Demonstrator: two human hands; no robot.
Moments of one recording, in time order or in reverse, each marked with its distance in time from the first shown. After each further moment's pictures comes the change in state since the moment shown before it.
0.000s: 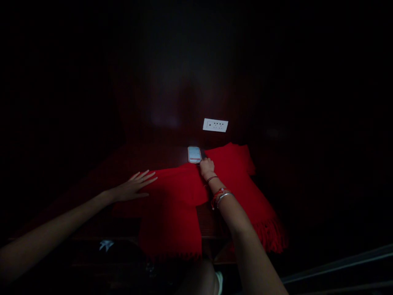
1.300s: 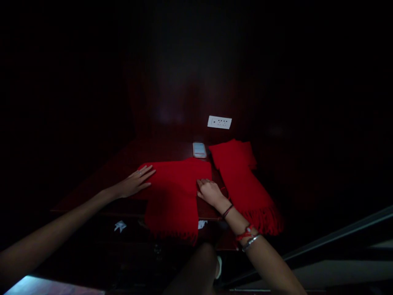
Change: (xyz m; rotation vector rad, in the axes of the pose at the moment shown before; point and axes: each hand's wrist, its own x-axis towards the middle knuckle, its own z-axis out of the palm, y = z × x) left_hand -0.043 0.022 -0.001 0.032 0.071 -0.210; right_hand -0.134 -0.004 0.006 -0.104 -0.007 -0.487
